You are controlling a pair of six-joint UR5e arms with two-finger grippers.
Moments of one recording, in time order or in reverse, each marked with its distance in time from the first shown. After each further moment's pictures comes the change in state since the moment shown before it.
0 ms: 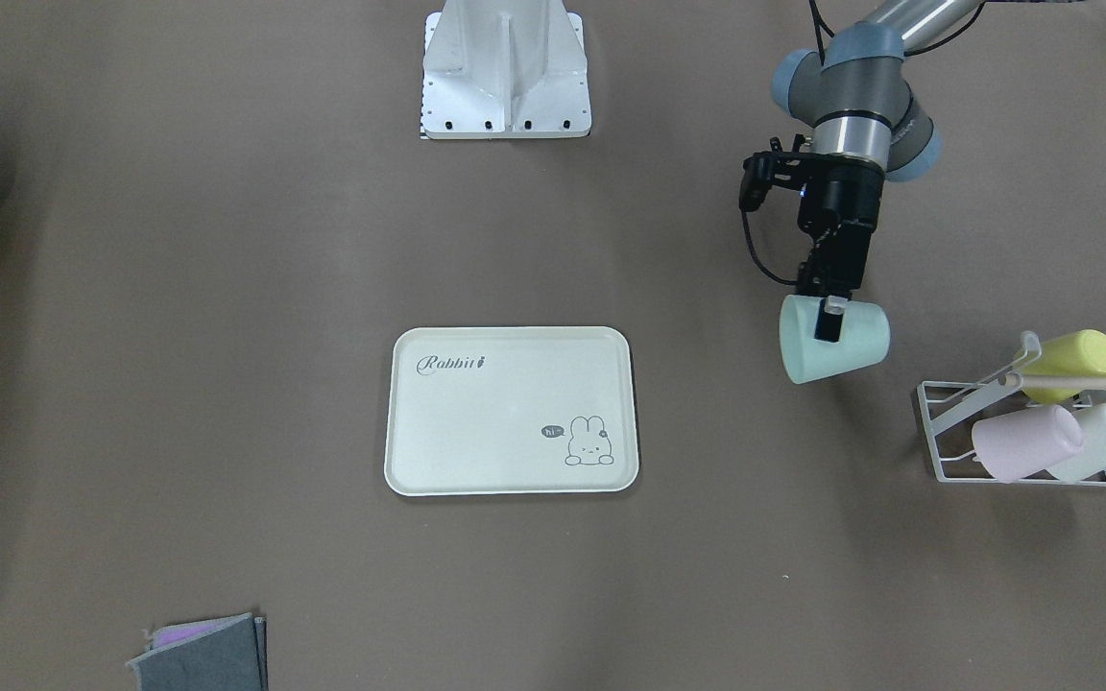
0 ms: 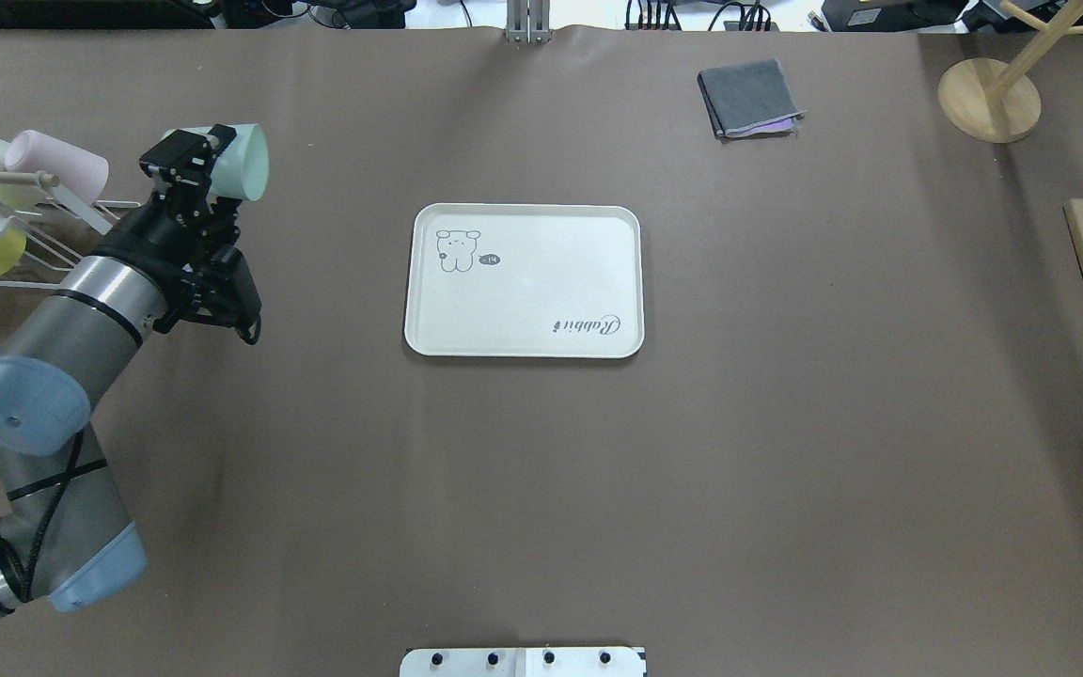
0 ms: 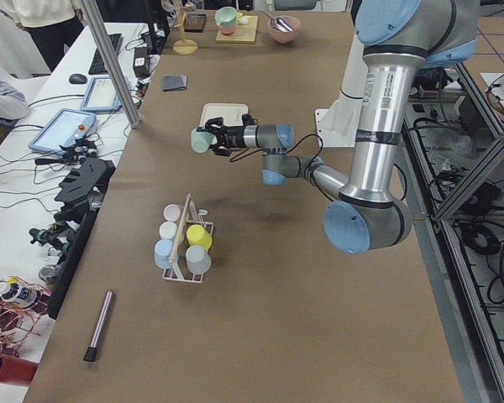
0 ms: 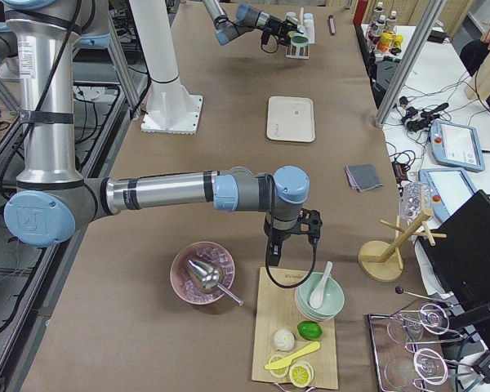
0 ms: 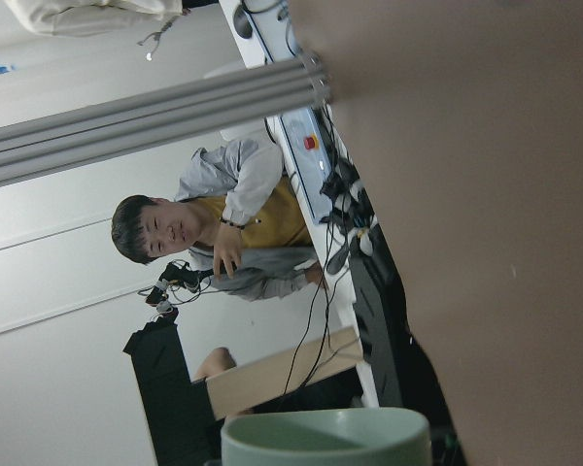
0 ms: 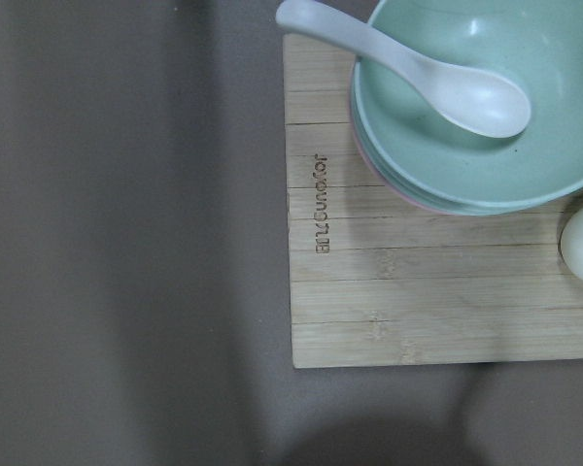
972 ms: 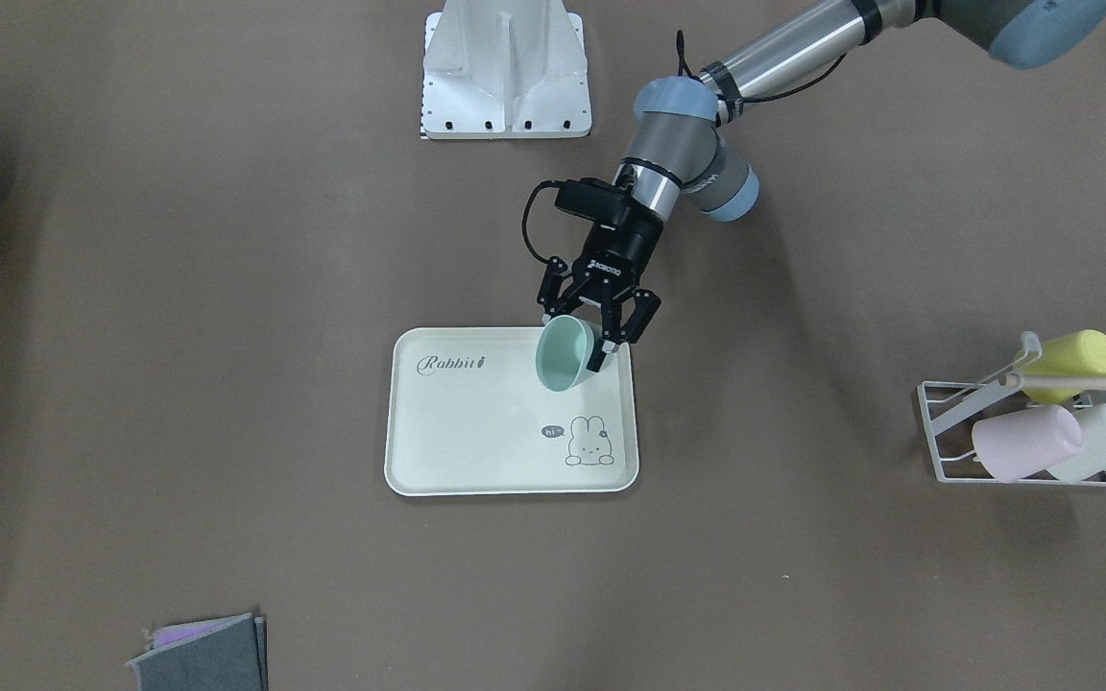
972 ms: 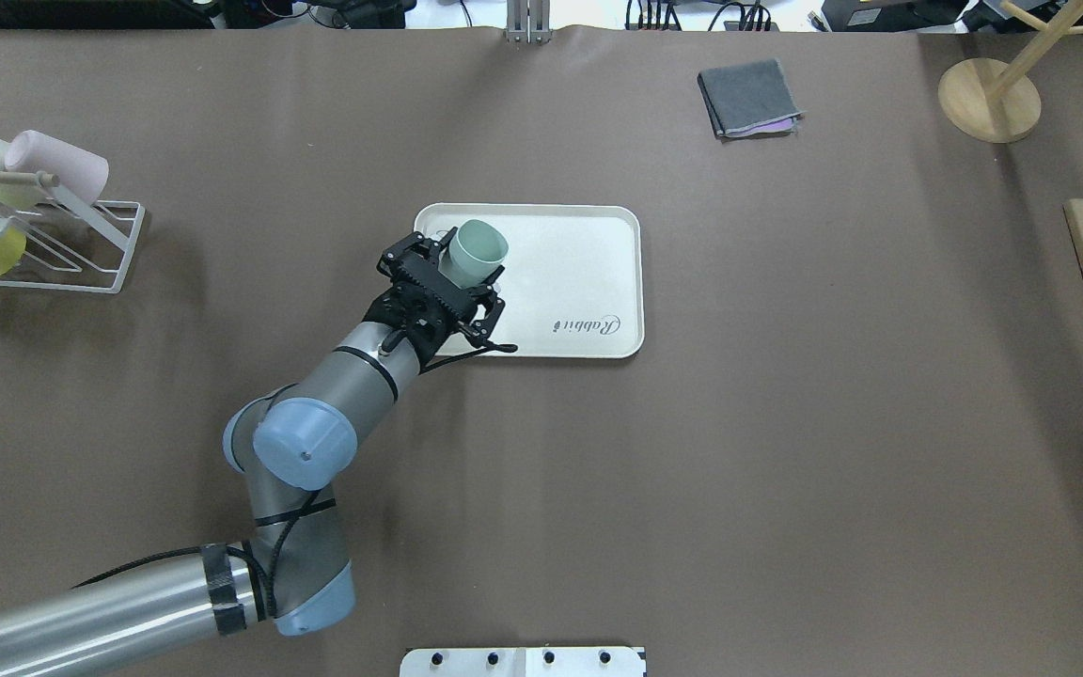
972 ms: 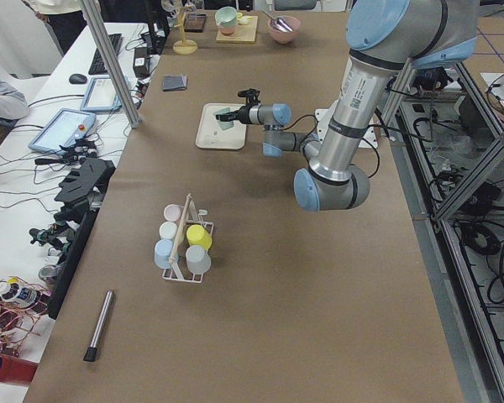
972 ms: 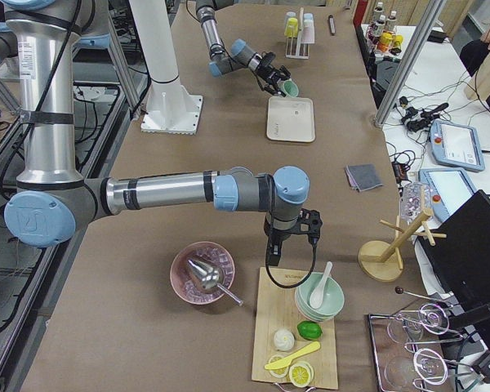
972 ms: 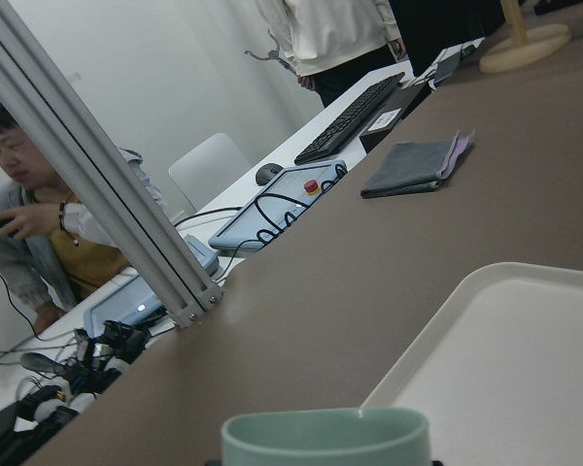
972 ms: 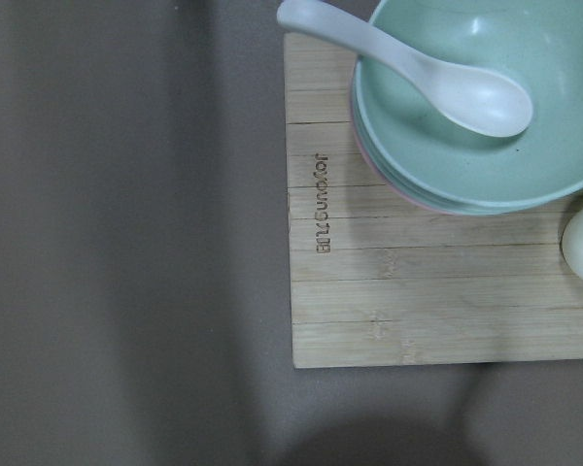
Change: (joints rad) left arm 0.188 -0.388 0.387 -0.032 0.009 -1.091; right arm -0.001 0.000 0.000 0.000 0.000 0.001
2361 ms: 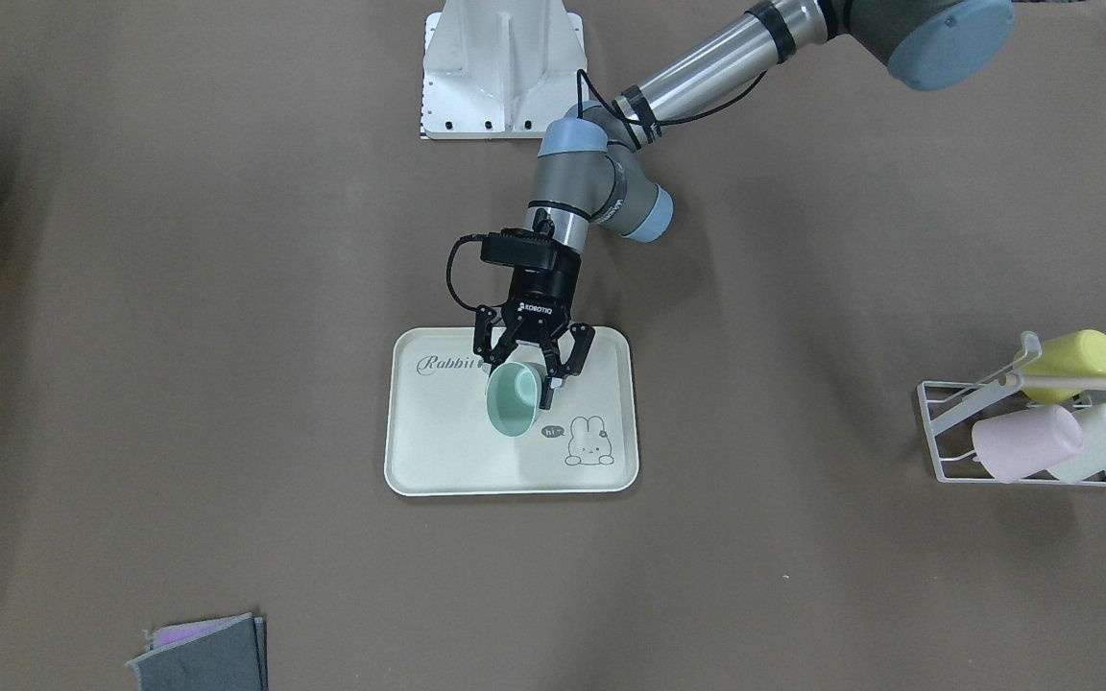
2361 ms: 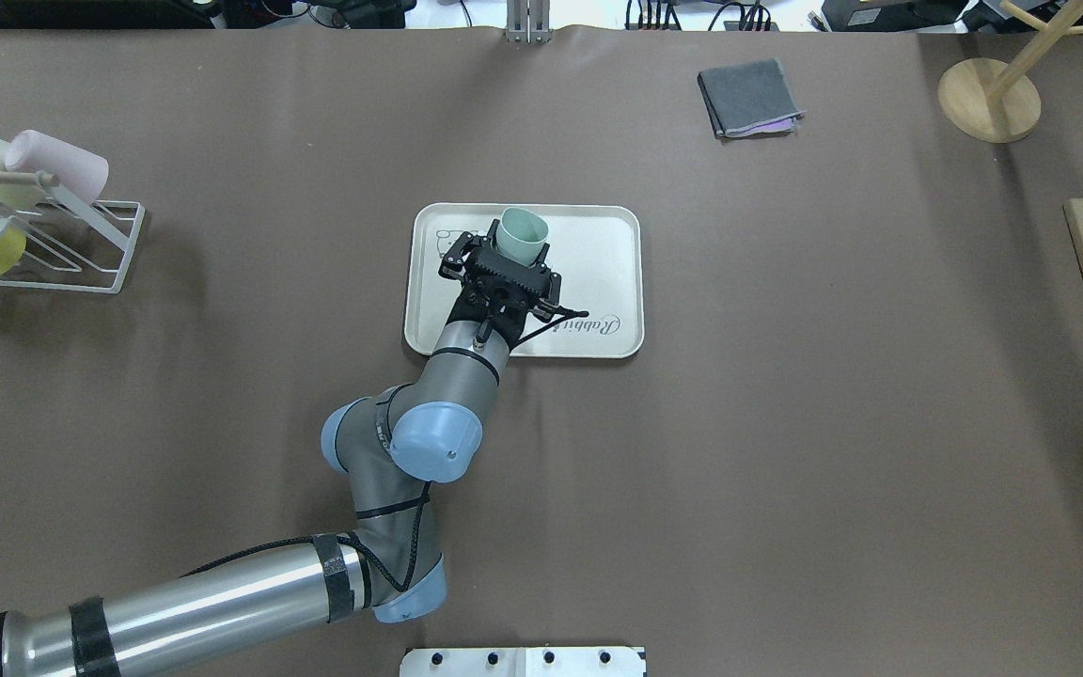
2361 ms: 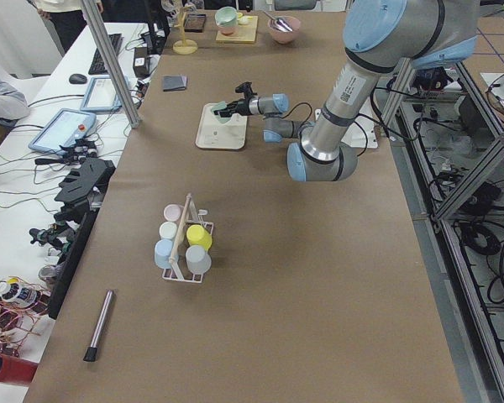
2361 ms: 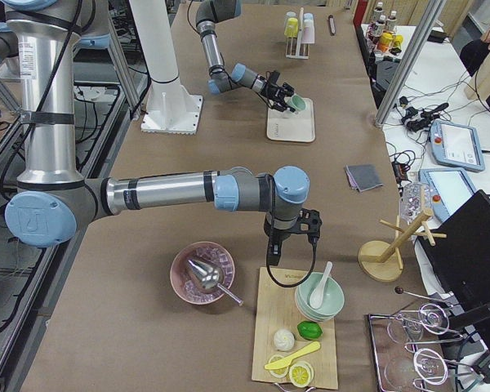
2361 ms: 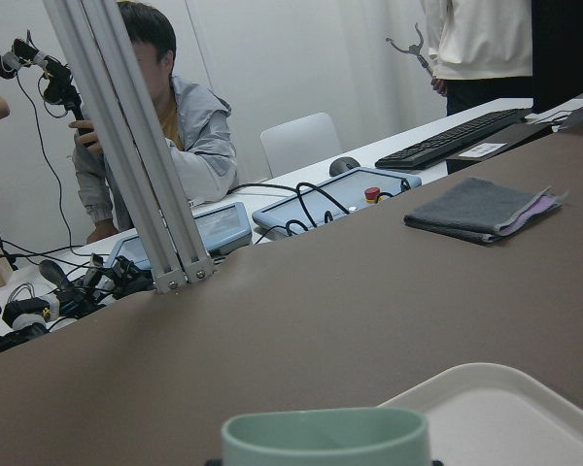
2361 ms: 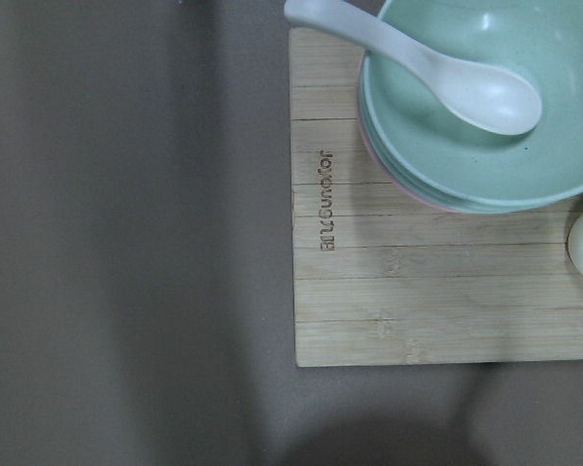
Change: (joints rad) left arm 0.020 -0.202 0.277 0.073 0.200 -0.219; right arm -0.009 0.000 0.000 0.000 -0.002 -0.002
